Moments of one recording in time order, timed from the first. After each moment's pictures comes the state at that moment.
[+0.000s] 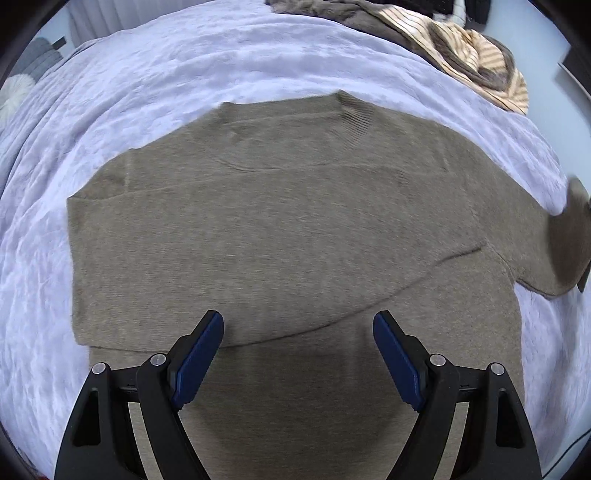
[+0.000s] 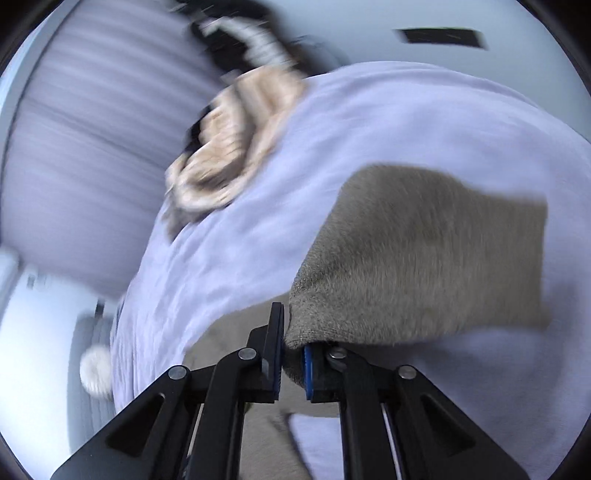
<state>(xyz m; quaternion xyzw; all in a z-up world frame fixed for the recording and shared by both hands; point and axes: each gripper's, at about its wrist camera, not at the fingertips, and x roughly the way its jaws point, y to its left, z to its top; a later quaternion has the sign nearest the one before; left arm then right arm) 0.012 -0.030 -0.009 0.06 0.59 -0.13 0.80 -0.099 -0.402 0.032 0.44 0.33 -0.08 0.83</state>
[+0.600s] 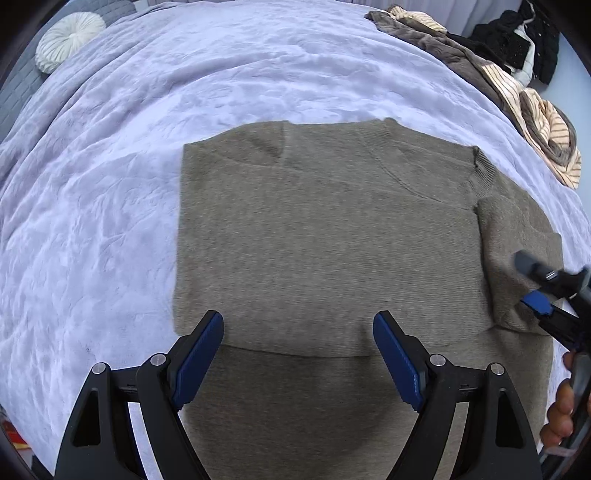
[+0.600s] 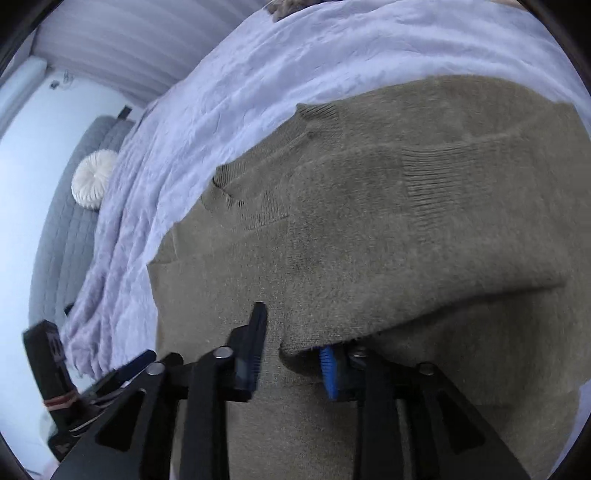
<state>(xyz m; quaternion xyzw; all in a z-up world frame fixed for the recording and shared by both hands) 0.029 0.091 -0.018 -0.02 0.58 -0.04 0.81 0.016 -0.179 -0.048 0.36 0.49 0.07 0.79</state>
